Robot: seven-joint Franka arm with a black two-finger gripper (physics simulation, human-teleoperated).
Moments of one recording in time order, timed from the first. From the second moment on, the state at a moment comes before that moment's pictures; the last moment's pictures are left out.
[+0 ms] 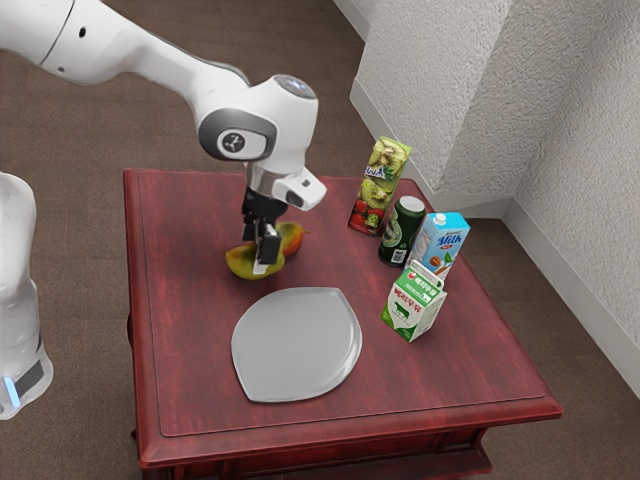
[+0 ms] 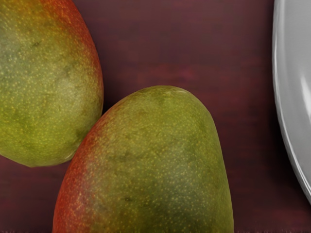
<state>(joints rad) -0.04 -0.40 0.03 -2.45 0.00 2.00 -0.05</state>
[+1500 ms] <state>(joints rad) -0.05 -0.42 0.03 -2.49 -0.01 2.07 -0.09</state>
